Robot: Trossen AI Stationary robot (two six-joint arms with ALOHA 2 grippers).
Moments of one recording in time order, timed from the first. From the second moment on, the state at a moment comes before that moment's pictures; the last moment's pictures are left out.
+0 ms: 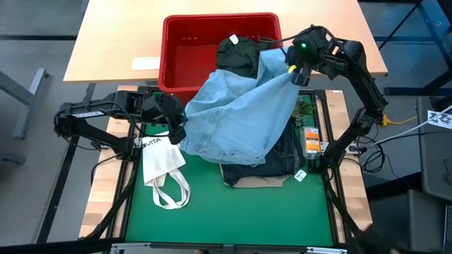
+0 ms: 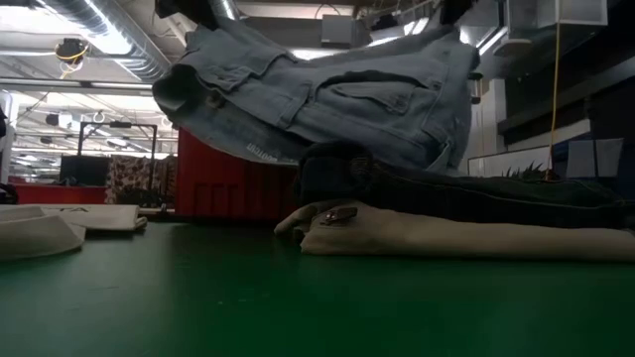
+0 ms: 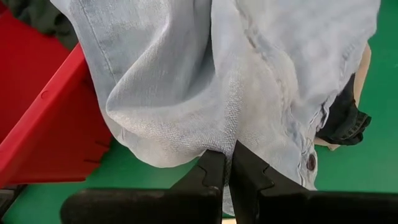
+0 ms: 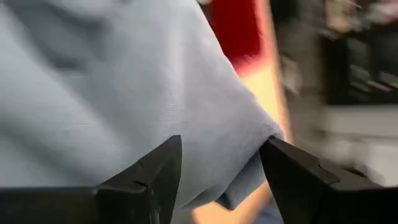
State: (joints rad) left arm 0.07 1.19 1.41 -1.14 -0.30 -0.36; right arm -0.81 1.66 2.35 -1.57 0.52 -0.62
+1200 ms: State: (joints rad) left arm 0.07 1.19 1.41 -1.14 -0.29 -0.36; right arm 0.14 1.65 1.98 -1.53 0.30 -0.21
